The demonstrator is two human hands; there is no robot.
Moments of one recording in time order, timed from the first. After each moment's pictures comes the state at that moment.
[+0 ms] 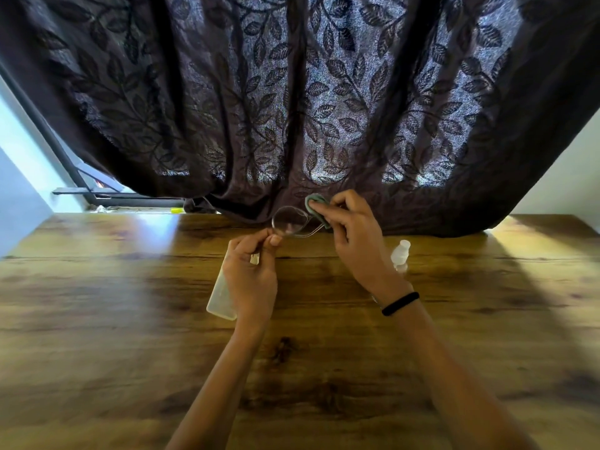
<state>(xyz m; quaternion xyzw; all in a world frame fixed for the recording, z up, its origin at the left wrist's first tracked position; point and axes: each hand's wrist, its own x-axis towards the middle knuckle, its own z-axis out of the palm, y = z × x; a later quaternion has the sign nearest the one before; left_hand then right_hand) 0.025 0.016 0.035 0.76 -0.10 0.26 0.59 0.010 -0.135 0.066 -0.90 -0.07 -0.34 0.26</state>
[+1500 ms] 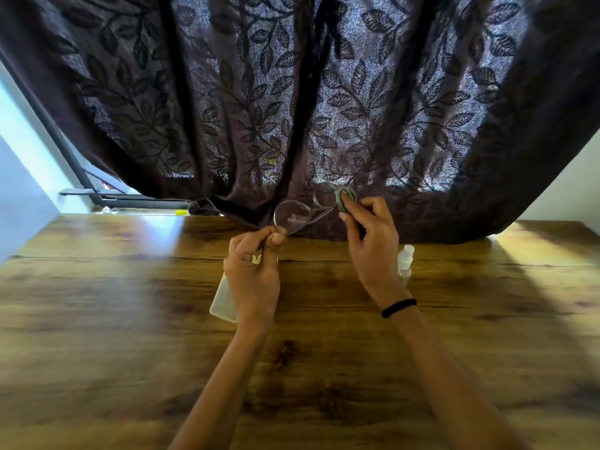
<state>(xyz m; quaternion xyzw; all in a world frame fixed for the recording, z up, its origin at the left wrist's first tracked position) 0.025 0.014 0.043 0.70 -0.14 0.31 0.63 0.013 -0.141 0.050 -0.84 0.00 -0.45 0.30</state>
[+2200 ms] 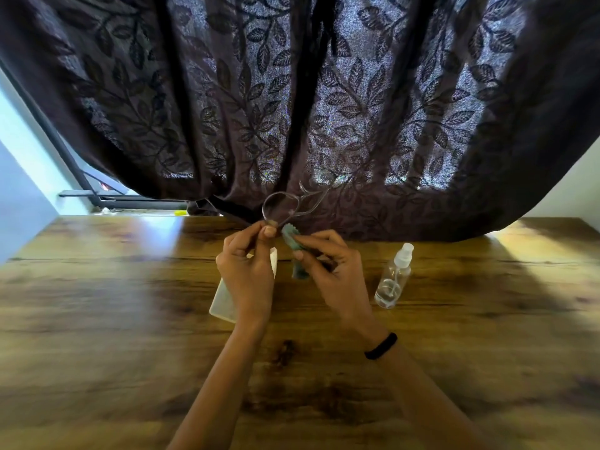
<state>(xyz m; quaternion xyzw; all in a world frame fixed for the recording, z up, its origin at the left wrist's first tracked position) 0.034 0.014 0.043 0.68 -0.09 0.29 0.67 -0.012 -0.088 0.040 -0.72 -0.06 -0.27 0.63</state>
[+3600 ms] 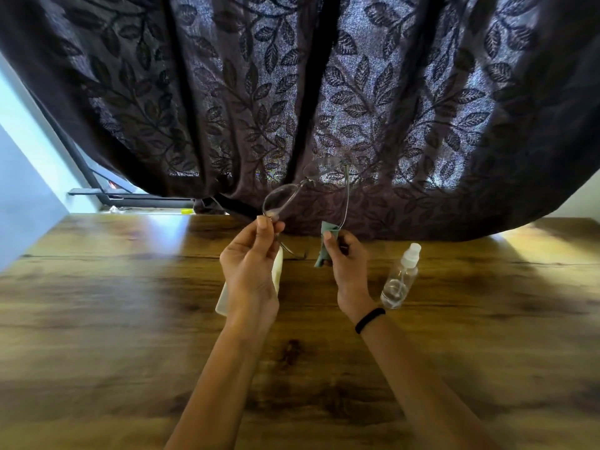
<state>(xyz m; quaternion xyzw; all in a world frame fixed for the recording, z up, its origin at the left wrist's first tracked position) 0.019 0.021 0.069 0.44 -0.01 0.01 0.90 0.030 -0.106 0.006 -0.62 0.16 -0.24 0.73</state>
